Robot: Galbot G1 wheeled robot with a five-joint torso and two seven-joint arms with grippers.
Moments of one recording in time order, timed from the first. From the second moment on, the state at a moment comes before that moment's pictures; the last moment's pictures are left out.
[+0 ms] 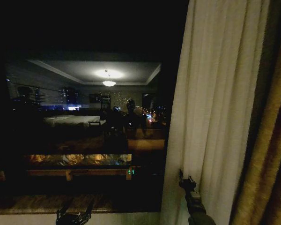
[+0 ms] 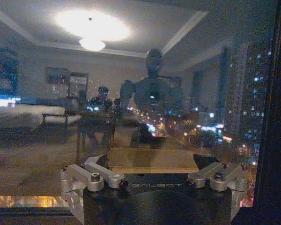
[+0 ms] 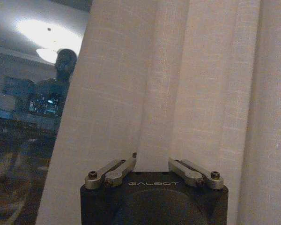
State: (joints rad) left arm 1.65 -1.44 -0.82 -2.37 -0.35 0.29 0.22; right arm -1.03 1.37 0.53 1.75 -0.02 -0.11 0.18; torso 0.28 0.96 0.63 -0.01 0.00
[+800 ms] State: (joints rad) left arm 1.64 -1.45 -0.82 -2.36 -0.35 0.28 0.22; right arm -1.04 1.37 0.54 1.78 0.04 -0.12 0.16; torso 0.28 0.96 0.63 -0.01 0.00
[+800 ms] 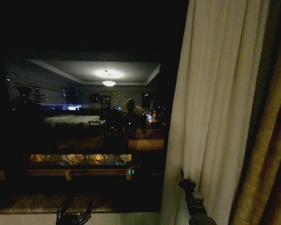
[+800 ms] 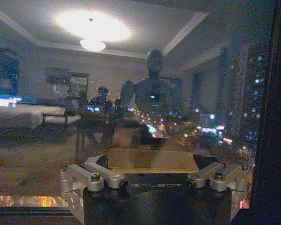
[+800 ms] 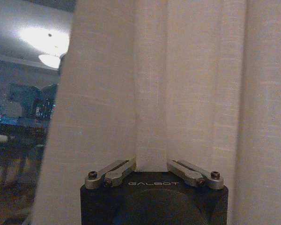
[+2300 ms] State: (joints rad) left arm 1.64 -1.44 -0.82 -2.36 -0.35 0.28 0.22; right arm -1.07 1.37 0.58 1.82 0.10 -0.14 0.15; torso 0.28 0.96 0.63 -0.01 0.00
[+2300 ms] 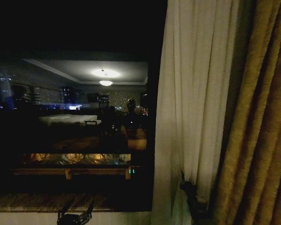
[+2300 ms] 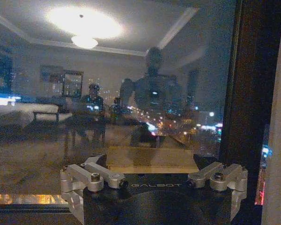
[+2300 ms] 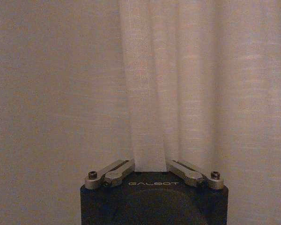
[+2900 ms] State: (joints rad) left arm 1.65 -1.44 -0.82 -2.37 -0.35 0.28 0.22; right arm -0.99 1.37 0.76 1.64 0.16 -0.12 0.21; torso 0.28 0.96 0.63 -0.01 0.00
